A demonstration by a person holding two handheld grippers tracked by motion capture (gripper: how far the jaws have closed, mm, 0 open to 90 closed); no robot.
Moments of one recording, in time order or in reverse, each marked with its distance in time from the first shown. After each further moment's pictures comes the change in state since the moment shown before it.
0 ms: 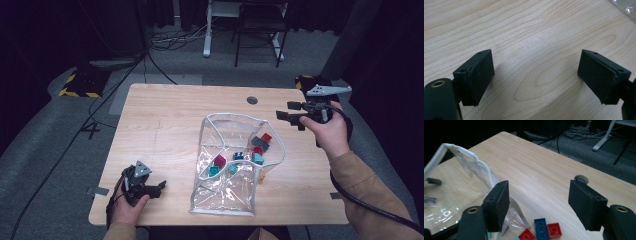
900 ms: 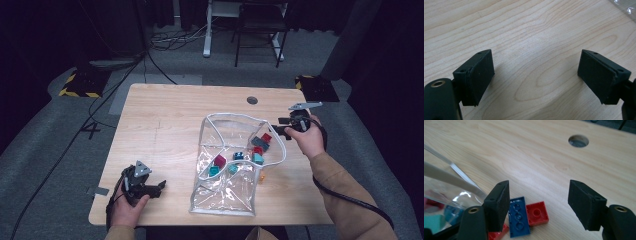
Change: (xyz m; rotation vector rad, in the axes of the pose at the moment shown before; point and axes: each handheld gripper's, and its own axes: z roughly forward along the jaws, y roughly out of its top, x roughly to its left) left arm 0.000 0.000 0.000 0.001 0.002 -0.006; right arm -0.044 -0.074 0.086 0.148 -0.033 0.068
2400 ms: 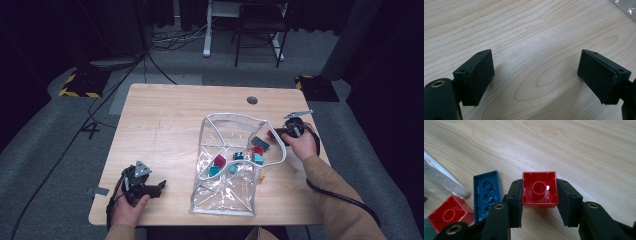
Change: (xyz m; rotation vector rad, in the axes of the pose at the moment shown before) left arm -0.001 0.000 0.000 -0.002 0.005 -0.008; right arm -0.023 -0.033 0.035 0.106 -0.042 0.023
